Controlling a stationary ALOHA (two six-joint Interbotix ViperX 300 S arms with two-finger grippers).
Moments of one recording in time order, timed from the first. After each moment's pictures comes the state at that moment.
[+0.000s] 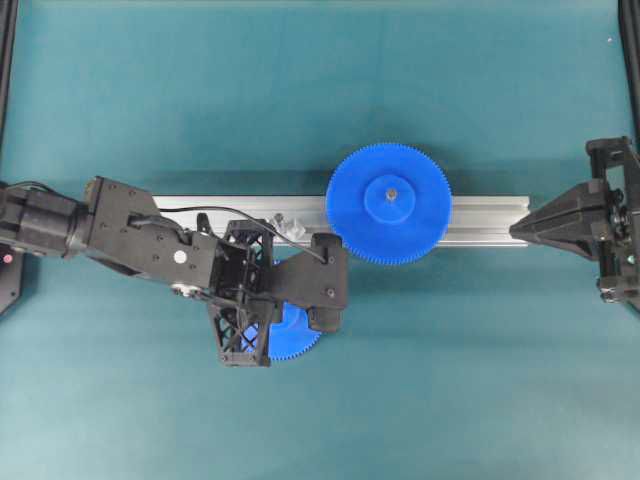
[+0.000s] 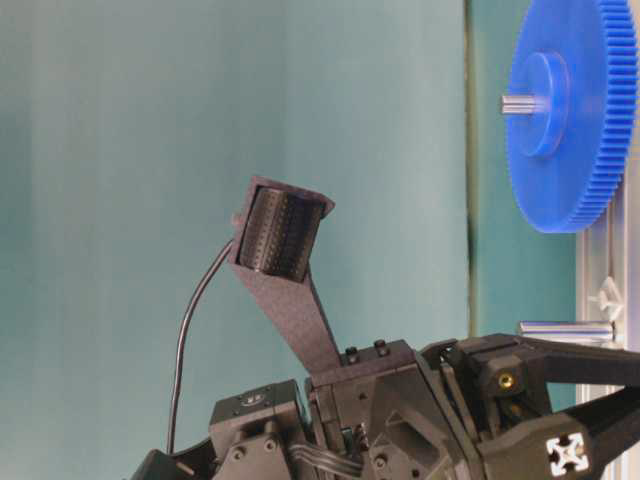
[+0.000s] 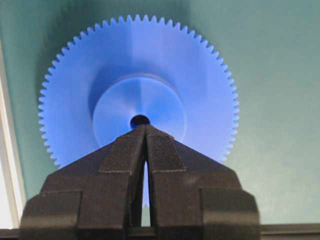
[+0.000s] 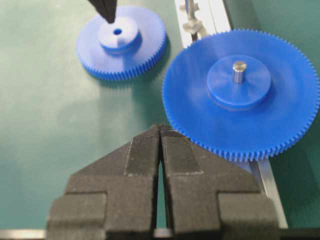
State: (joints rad) left arm -0.14 0.15 0.38 0.02 0.66 -0.11; right arm 0.00 -0.95 1.23 0.05 0.15 0.16
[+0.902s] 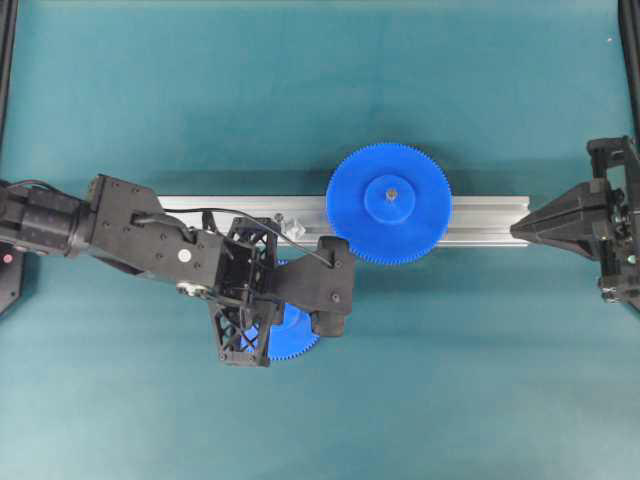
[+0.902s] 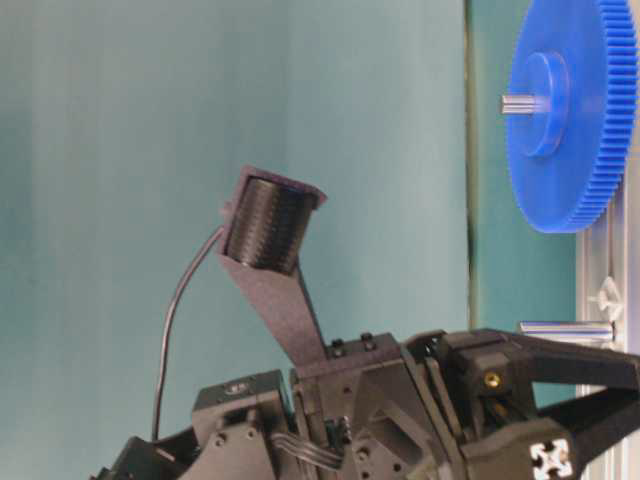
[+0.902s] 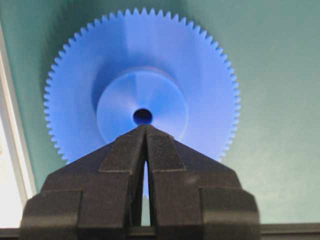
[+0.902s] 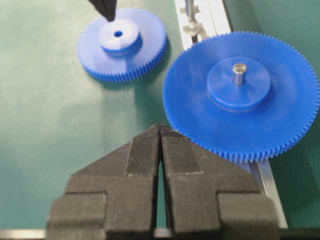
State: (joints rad) left arm -0.14 0.16 0.35 0.02 0.72 -0.07; right arm 0.00 -0.95 1.24 0.04 0.15 0.16
